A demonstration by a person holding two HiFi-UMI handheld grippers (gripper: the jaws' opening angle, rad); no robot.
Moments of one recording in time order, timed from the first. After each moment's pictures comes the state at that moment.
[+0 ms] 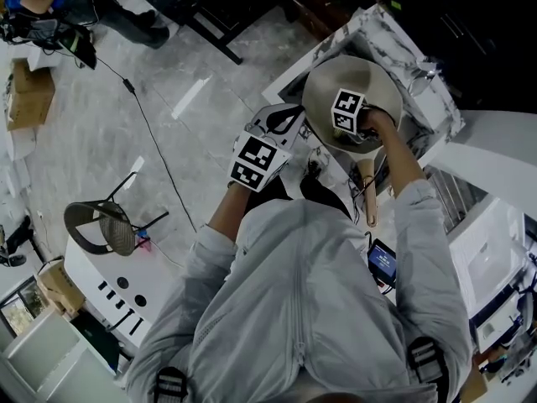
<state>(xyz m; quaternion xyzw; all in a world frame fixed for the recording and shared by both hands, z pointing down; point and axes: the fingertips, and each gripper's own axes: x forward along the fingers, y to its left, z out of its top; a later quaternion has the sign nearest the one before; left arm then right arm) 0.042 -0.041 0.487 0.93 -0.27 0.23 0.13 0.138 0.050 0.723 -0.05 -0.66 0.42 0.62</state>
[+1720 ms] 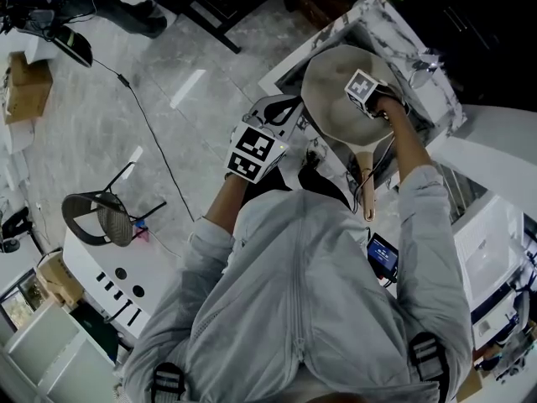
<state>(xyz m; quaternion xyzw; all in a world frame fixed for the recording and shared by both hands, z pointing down) 0.045 -0.040 0.504 0.92 -0.27 0.24 0.14 0.238 -0.040 0.763 0.19 -0.61 0.32 0.70</state>
